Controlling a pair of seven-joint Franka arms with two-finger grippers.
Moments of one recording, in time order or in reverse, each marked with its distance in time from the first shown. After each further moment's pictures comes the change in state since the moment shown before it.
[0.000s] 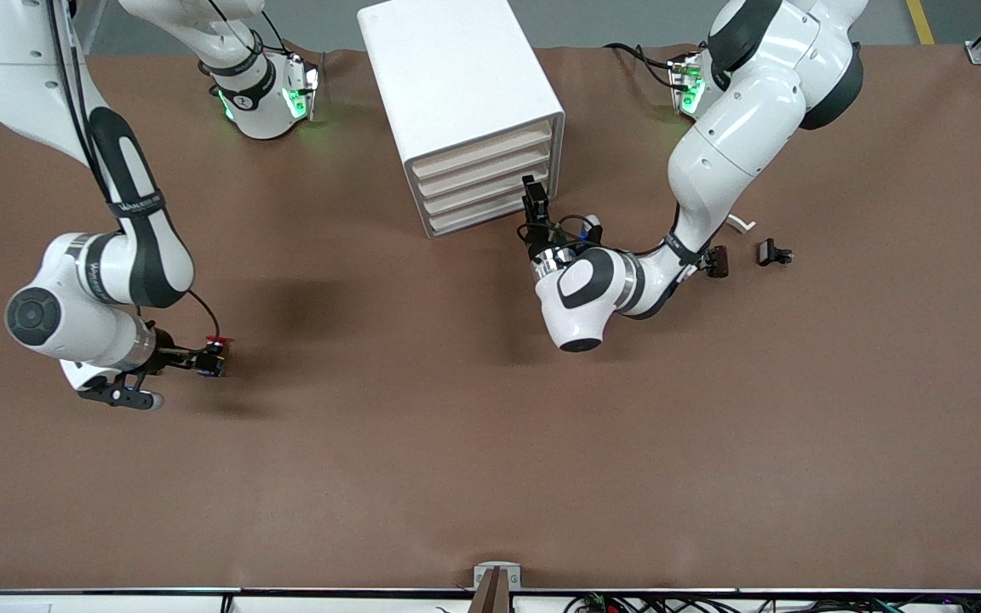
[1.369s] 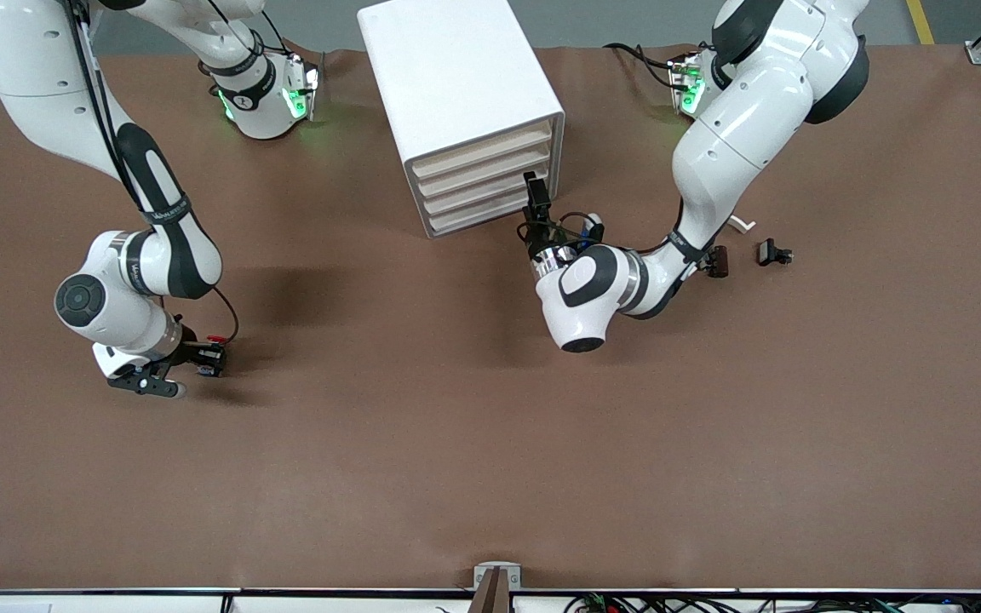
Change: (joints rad) left arm 0.000 -0.032 -0.004 0.001 0.000 0.002 0.002; right arm 0.002 0.066 0.009 -0.178 -0.002 0.345 -0.004
